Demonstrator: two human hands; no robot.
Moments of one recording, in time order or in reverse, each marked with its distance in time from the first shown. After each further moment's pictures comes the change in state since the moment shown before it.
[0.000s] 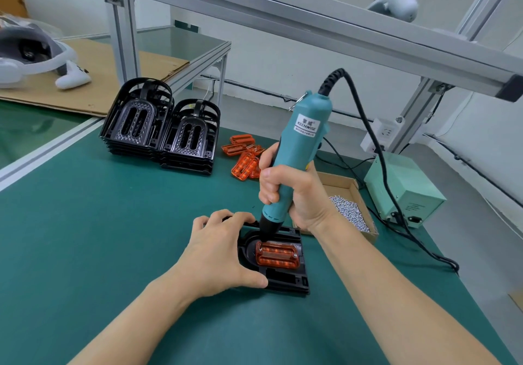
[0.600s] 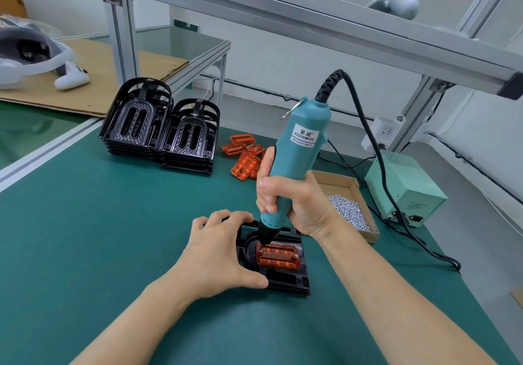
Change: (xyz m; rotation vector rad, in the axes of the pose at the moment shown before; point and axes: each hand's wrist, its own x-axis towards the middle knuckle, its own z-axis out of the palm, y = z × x) left_hand 0.000 -0.003 0.000 -0.024 0.001 -0.009; right_hand -0.005 0.003 -0.001 -0.037 -0.125 -0.043
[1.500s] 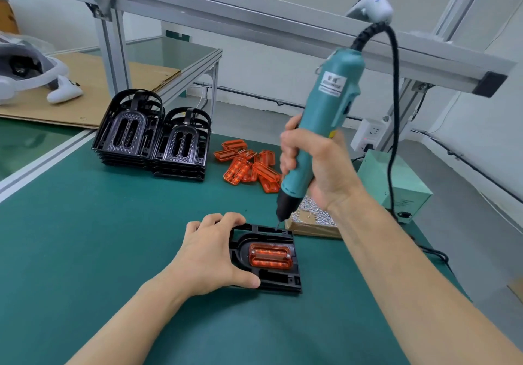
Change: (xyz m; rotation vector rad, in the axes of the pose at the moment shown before) left_hand 0.004 0.005 -0.005 -0.009 -0.055 -0.038; right_hand 0.003 -0.052 -0.015 -0.086 0.351 -0.089
